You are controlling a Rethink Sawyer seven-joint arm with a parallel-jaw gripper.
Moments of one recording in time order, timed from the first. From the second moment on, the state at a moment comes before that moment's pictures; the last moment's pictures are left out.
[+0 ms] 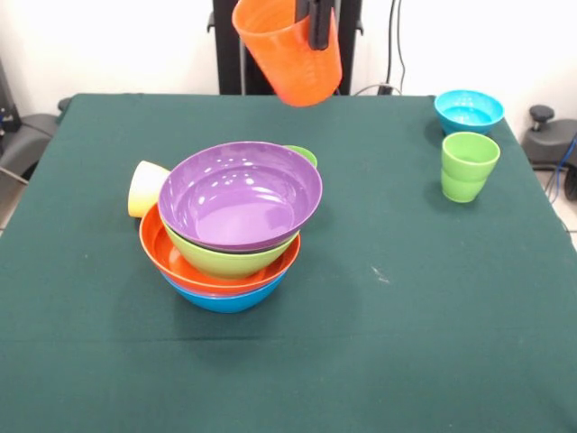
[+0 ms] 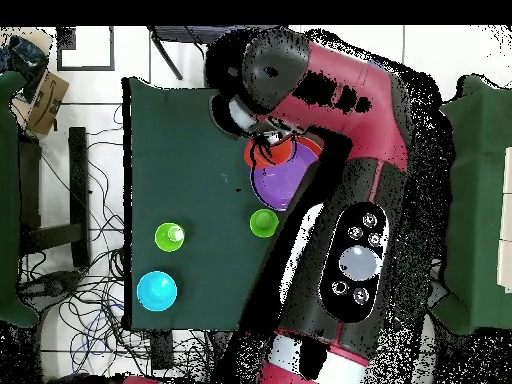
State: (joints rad) arm -0.08 -0.54 -0.34 0.96 0.27 1.26 2.39
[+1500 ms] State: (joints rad) arm -0.17 -0.46 -0.26 0.80 0.13 1.26 2.38
